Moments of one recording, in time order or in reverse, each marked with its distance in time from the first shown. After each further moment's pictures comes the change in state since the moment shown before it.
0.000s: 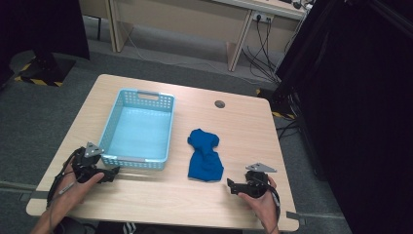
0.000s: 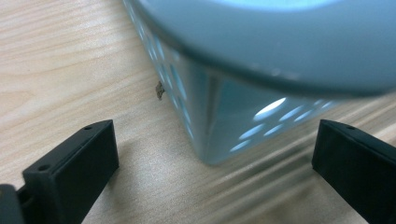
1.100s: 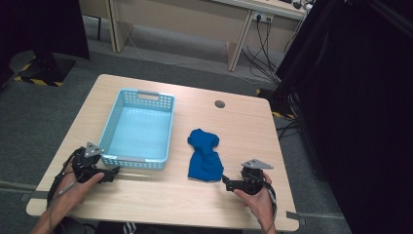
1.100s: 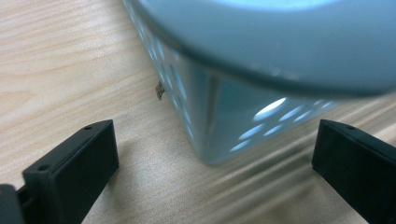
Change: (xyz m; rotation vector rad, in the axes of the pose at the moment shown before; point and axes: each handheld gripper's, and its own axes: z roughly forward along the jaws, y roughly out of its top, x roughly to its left) left arm 0.000 0.000 0.000 0.000 0.000 0.000; right arm 0.015 0.016 -0.001 -0.035 0.043 -0.019
